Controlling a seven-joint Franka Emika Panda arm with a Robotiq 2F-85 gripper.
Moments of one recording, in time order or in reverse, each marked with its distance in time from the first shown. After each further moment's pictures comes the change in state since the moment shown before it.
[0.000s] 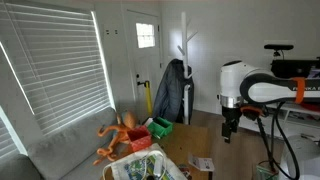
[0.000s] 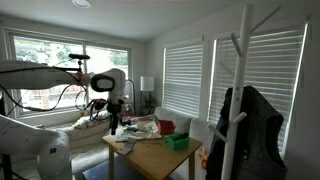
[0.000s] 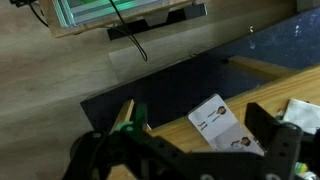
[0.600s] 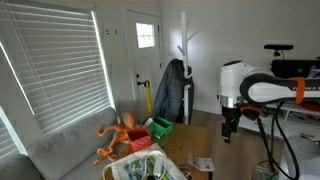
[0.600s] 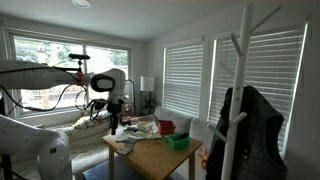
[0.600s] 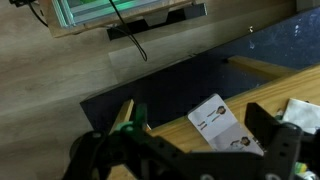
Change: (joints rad) arm 0.000 0.001 0.000 0.000 0.002 0.002 0.000
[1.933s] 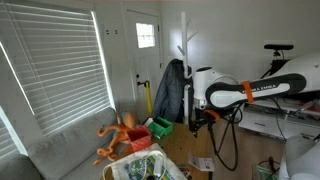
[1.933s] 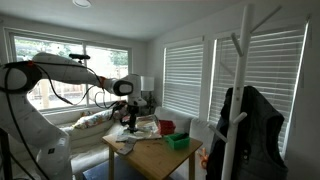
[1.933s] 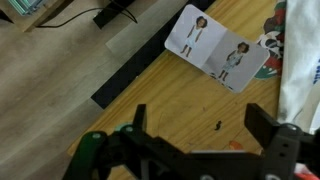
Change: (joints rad) arm -0.065 0.368 0.094 0.153 0.003 0.293 0.374
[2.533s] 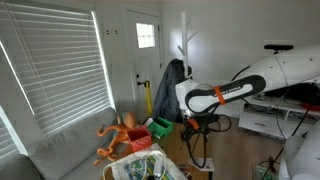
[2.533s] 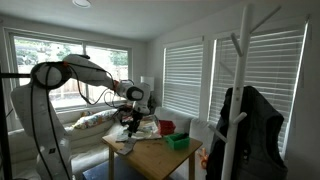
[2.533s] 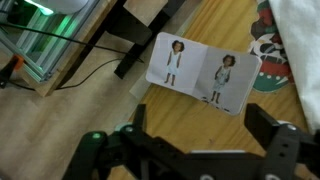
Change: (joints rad) arm 0.027 0.276 0.023 0.148 0.040 -0.110 0.303
